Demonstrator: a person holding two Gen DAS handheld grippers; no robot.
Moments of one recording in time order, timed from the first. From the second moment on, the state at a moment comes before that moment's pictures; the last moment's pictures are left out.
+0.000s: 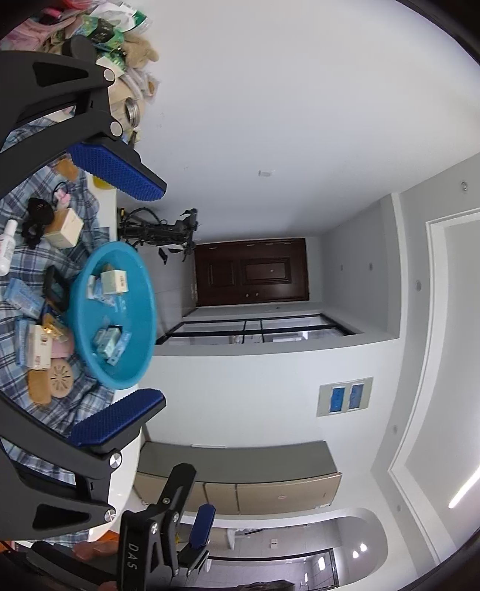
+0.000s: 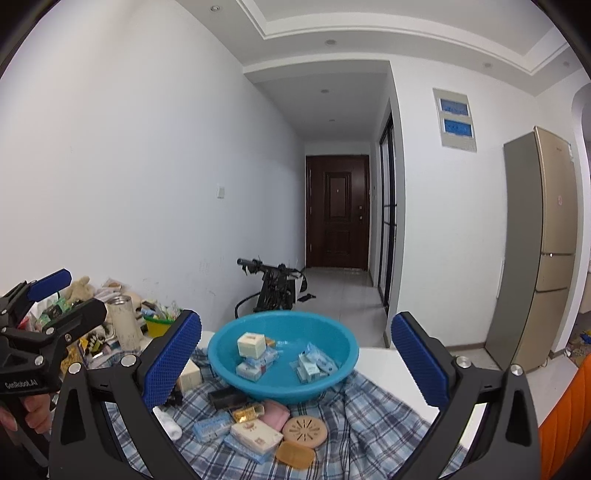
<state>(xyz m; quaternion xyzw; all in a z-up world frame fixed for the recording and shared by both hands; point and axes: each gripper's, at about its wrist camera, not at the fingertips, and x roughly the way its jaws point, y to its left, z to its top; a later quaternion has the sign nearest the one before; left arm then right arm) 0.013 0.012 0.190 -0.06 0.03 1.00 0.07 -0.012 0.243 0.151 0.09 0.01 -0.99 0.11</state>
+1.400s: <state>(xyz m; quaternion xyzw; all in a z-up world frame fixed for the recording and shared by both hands) -0.025 -0.015 0.001 -0.14 -0.05 0.99 0.03 -0.023 0.241 -0.014 0.12 0.00 -0.99 0.10</state>
